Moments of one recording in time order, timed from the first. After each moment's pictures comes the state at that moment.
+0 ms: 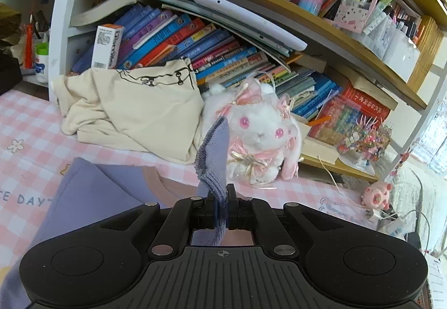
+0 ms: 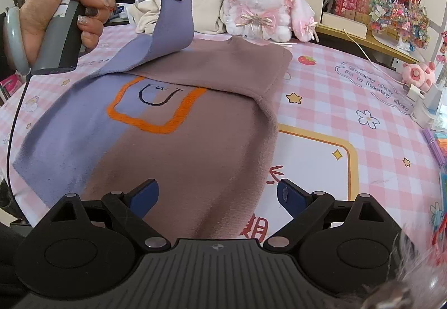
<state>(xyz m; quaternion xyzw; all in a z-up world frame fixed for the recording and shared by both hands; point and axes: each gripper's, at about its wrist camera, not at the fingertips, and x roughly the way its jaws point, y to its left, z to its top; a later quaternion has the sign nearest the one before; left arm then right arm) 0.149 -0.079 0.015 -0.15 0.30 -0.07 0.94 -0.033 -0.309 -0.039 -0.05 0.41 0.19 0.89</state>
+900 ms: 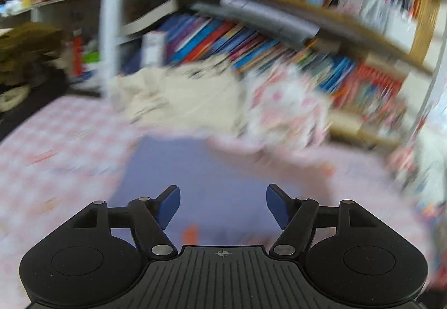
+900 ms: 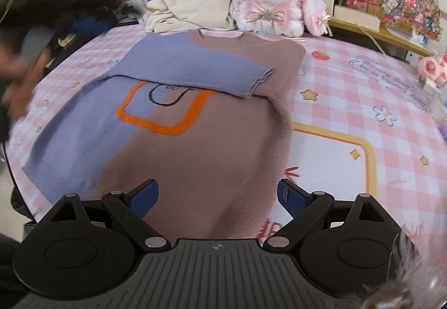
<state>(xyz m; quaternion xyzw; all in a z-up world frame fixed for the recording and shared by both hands) 0.028 -0.053 0.006 -0.07 0.32 0.02 0.94 -0.025 -0.301 -0.045 -0.02 0.42 0.22 0.88</state>
